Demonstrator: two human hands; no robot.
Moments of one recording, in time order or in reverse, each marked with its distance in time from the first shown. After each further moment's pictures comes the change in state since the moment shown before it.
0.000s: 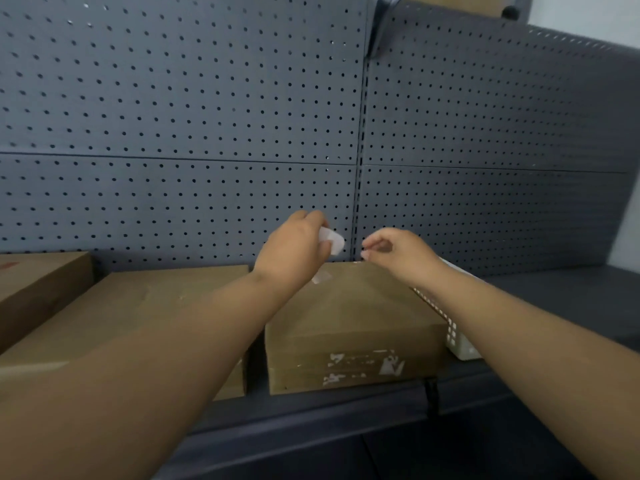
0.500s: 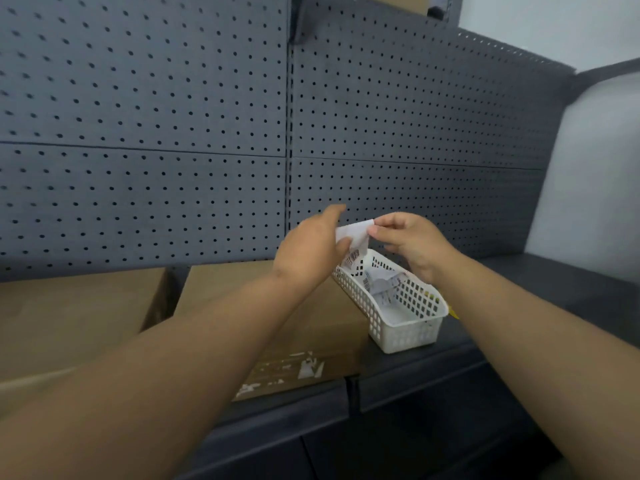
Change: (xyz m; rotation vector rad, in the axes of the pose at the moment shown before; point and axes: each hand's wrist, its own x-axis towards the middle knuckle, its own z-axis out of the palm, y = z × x) left_hand 0.034 0.098 0.073 -0.156 -0.038 0.108; right_hand -0.012 0.075 -0.080 0.526 0.170 0.189
